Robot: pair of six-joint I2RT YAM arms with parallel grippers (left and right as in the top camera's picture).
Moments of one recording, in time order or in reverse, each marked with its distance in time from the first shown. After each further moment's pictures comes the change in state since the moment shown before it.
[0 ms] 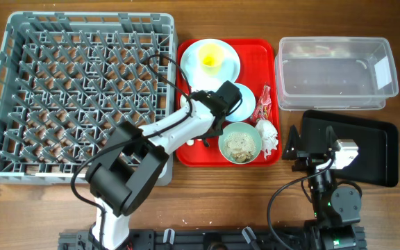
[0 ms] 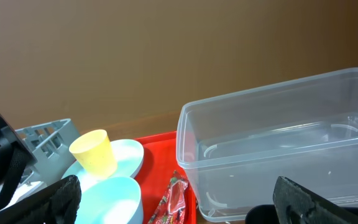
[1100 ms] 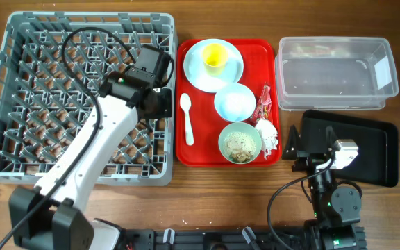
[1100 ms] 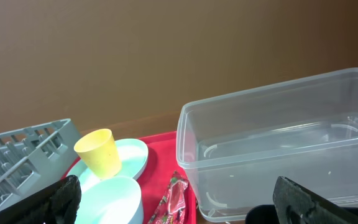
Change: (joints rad) left arm 0.349 -0.439 -0.011 -0.216 0.115 0.459; right arm 0.000 0.000 0.000 0.000 0.000 0.000
